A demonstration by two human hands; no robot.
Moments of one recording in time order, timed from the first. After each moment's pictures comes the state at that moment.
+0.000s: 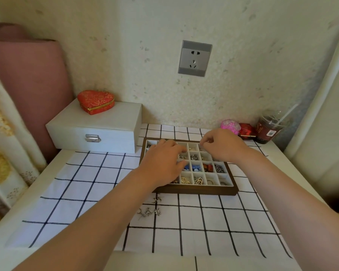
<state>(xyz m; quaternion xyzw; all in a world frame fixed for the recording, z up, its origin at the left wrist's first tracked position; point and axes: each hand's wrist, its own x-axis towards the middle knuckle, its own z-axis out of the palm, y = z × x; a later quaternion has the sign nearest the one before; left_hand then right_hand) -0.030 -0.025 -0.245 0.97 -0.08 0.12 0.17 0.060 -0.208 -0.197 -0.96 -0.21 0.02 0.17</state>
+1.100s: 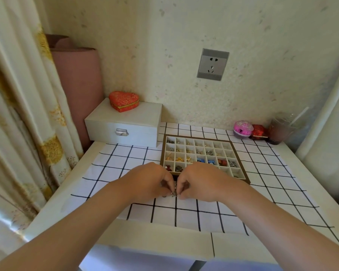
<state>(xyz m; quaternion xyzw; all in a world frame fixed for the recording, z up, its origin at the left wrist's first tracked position) -0.135 0.032 -0.235 0.96 -0.11 -0.07 0.24 -0.073 -0.148 -0.210 -0.89 -0.43 0.15 0.06</state>
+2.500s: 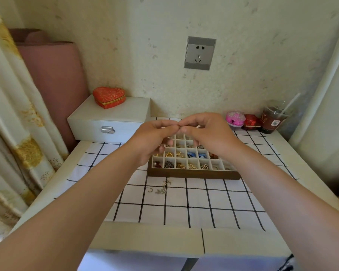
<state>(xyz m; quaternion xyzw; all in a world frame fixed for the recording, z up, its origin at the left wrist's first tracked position) -0.075 0.002 -0.186 0.69 0.10 0.00 0.72 -0.023 -0.169 -0.170 -0.82 -0.28 0.02 0.50</state>
